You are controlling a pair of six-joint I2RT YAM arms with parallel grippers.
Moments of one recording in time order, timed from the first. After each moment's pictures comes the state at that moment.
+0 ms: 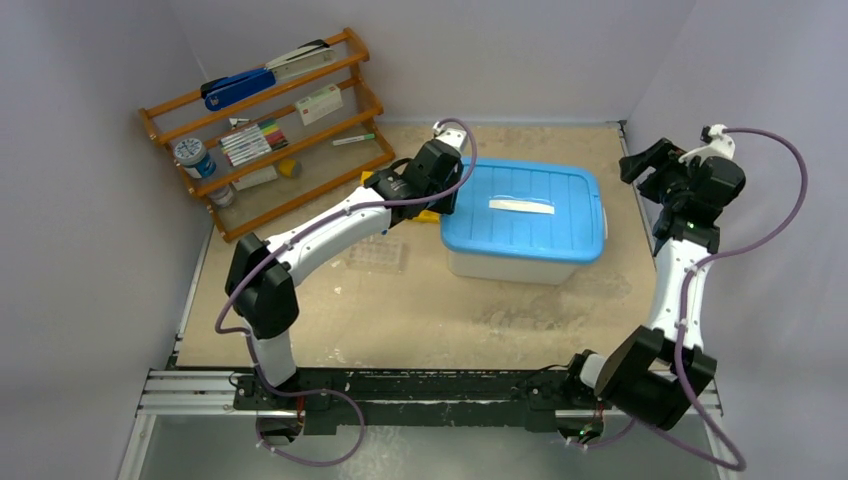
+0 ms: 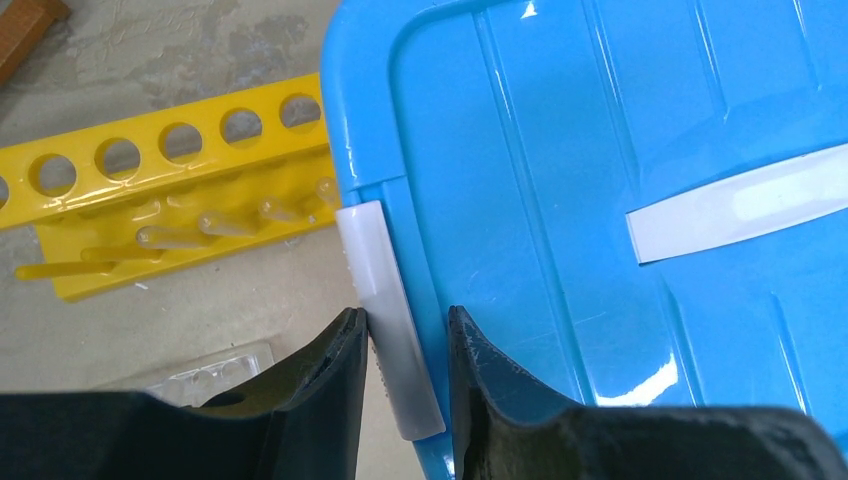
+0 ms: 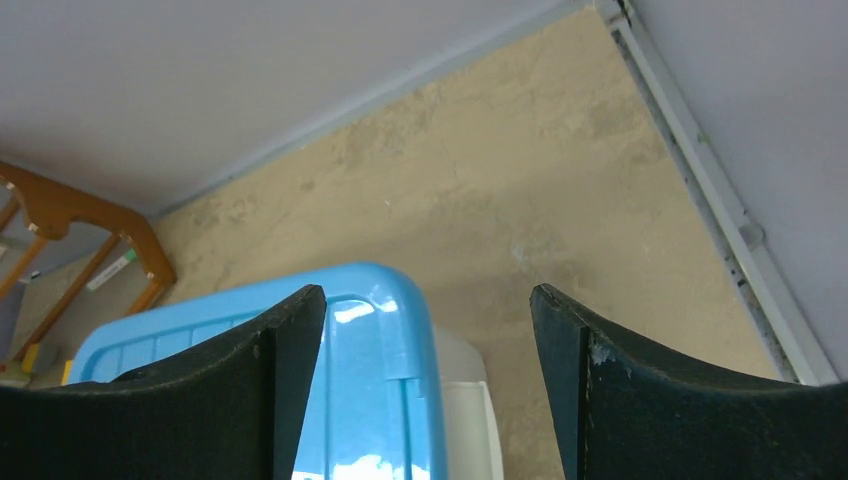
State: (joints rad) left arm -0.80 1.82 1.67 -0.55 -0.23 -0.36; right arm -0.51 1.18 1.05 -0.12 -0.41 0.34
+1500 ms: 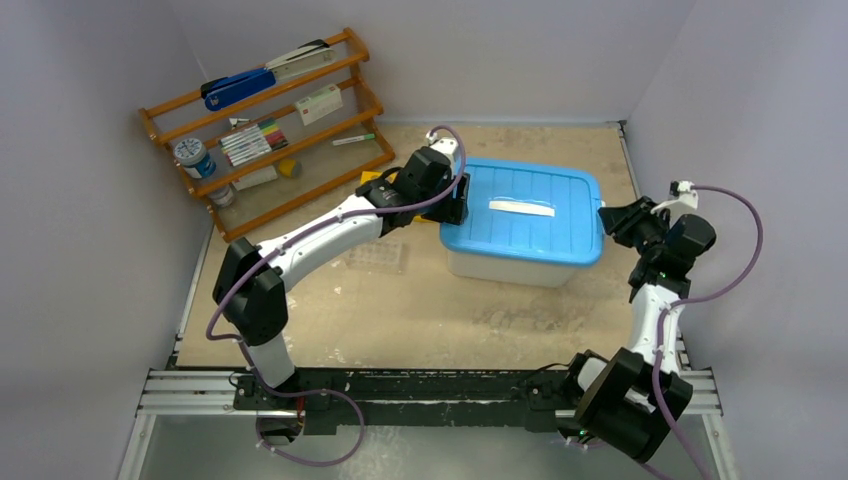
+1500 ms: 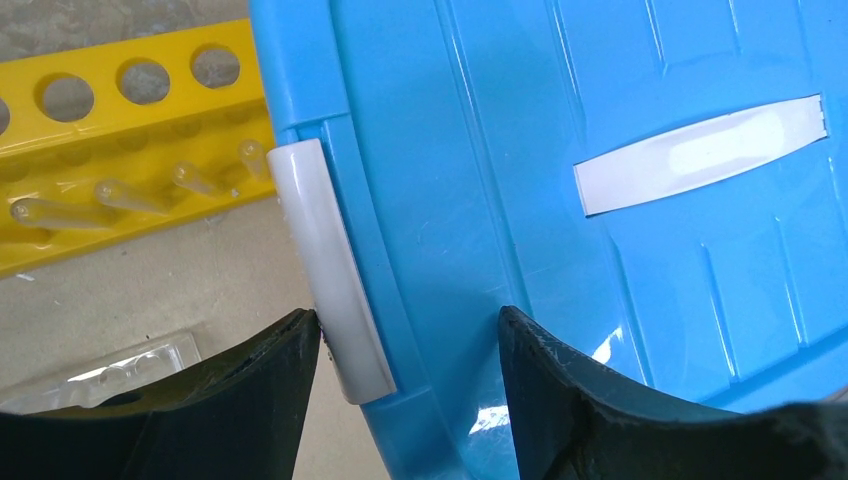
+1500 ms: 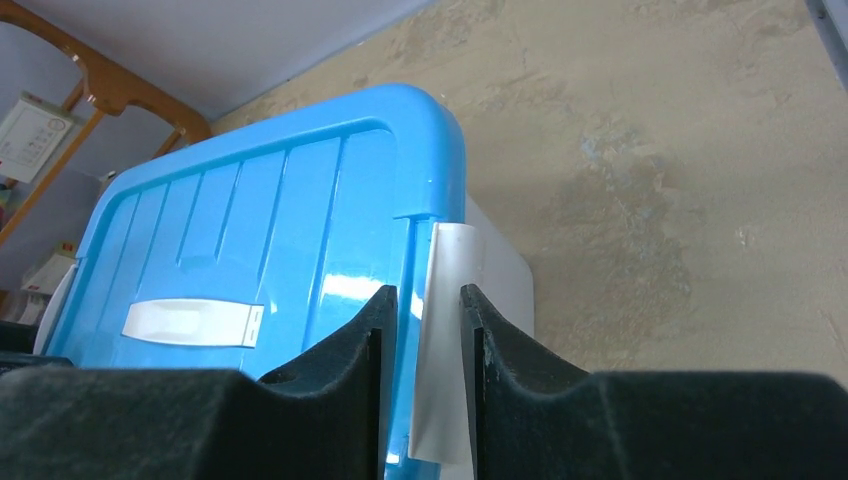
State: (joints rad) left arm -0.79 1.75 1.52 -0.44 -0.07 -0.44; right arm -0.57 1.03 0.62 0.11 -0.70 0.37
